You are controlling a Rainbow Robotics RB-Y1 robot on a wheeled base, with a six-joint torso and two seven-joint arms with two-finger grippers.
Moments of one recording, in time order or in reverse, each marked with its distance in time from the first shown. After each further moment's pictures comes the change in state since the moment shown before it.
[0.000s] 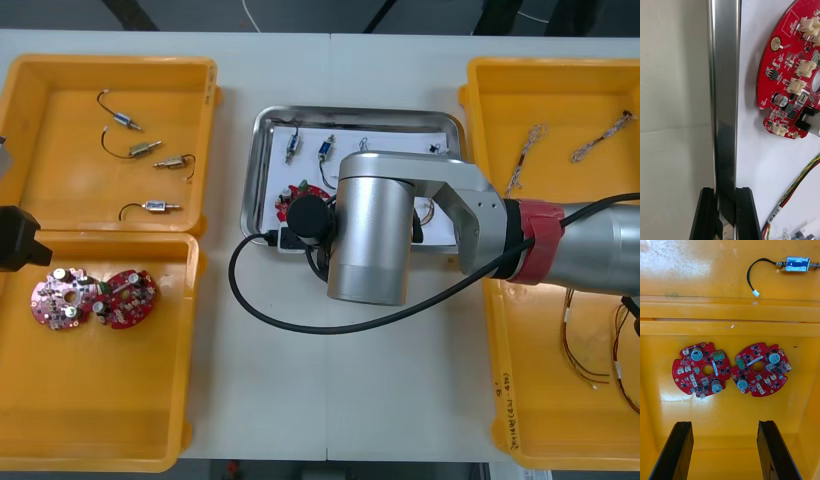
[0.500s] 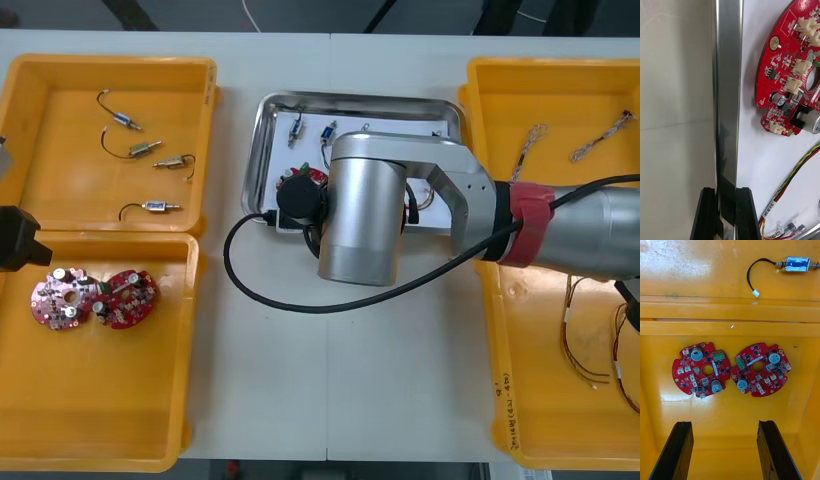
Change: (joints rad) right arm -0.048 0.023 0.000 0.064 0.020 0.000 0.002; left arm 0.000 0.000 0.000 0.000 0.000 0.000 0.000
